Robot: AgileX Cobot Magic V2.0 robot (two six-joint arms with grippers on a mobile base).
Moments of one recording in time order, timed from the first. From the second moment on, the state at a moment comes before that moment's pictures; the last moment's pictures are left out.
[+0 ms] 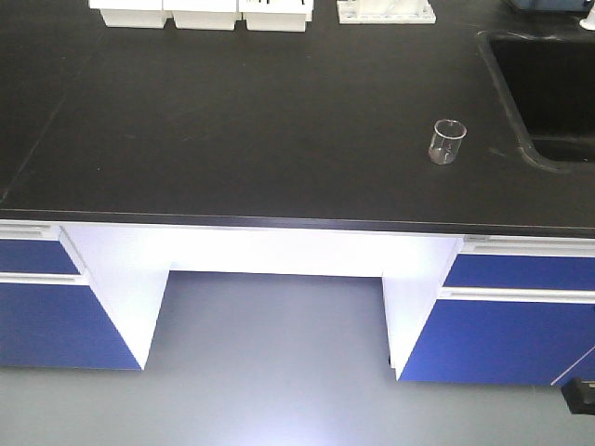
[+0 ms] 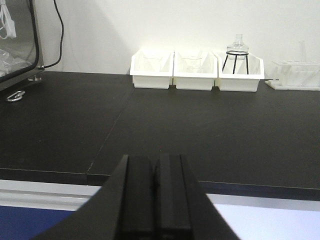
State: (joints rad) left arm 0.01 -0.01 0.03 0.15 0.11 -0.26; right arm 0.04 -0.01 0.03 -0.02 0.17 0.11
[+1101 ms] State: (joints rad) left arm 0.01 -0.01 0.03 0.15 0.11 -0.26; right arm 0.04 -0.01 0.03 -0.01 -0.17 0.12
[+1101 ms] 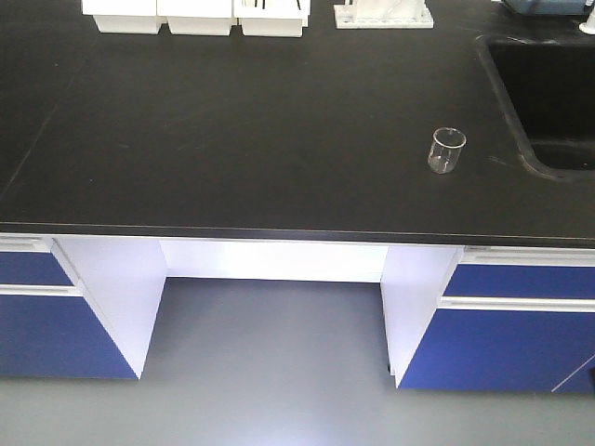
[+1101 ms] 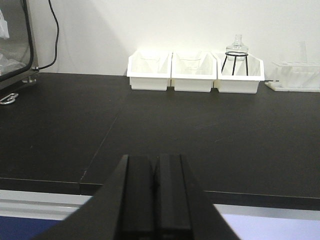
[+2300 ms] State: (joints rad) left arm 0.01 -0.01 0.03 0.15 0.11 -0.26; right arm 0.04 0.77 -0.52 -0.05 -0.18 0.09
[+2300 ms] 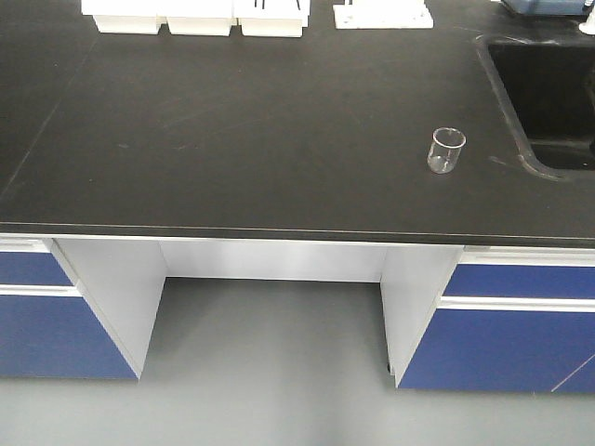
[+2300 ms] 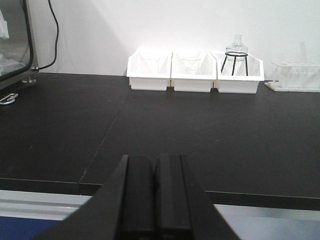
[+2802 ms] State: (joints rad) left arm 0.01 -0.01 0.03 0.15 0.11 -0.26; right arm 0.04 1.13 -0.52 -0.04 -0.51 0.09
